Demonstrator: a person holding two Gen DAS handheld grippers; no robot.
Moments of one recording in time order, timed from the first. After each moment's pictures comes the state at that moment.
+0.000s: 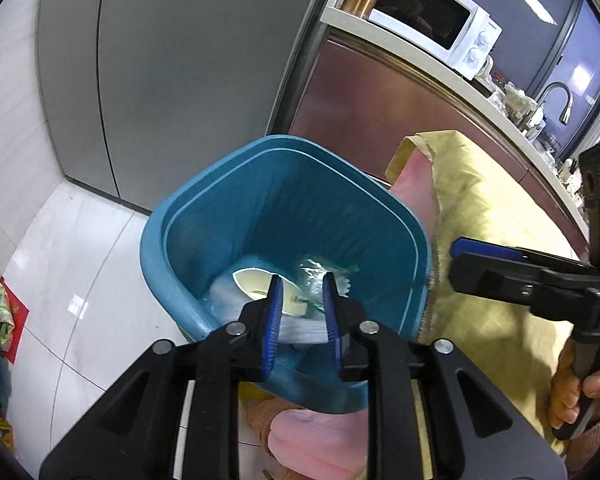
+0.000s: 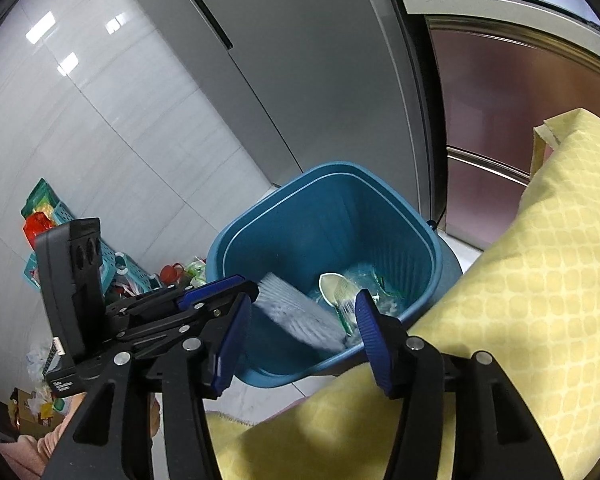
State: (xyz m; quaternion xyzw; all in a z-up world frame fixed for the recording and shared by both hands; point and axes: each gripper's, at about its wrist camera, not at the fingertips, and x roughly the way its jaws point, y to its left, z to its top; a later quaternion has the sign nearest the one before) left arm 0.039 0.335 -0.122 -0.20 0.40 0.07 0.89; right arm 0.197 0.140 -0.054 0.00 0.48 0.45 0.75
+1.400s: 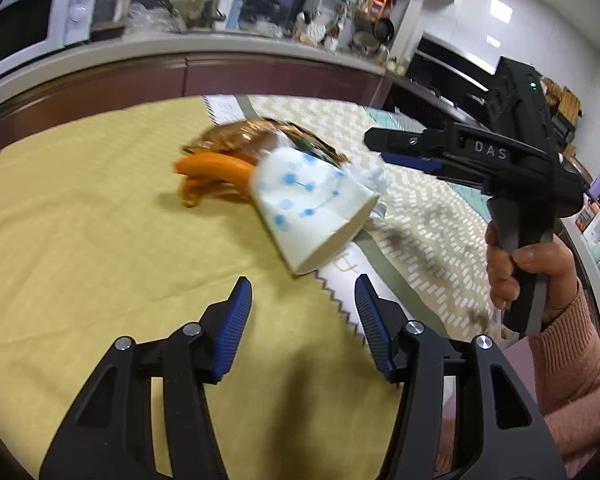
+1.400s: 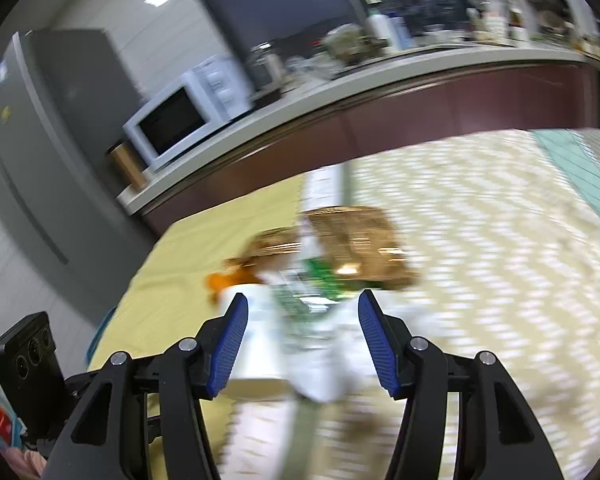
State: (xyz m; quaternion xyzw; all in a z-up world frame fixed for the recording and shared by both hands) left arm 0.035 -0.112 -0.074 0.01 0.39 -0.38 0.84; right arm 0.084 -0.332 -0.023 0.20 0.34 0.08 0.92
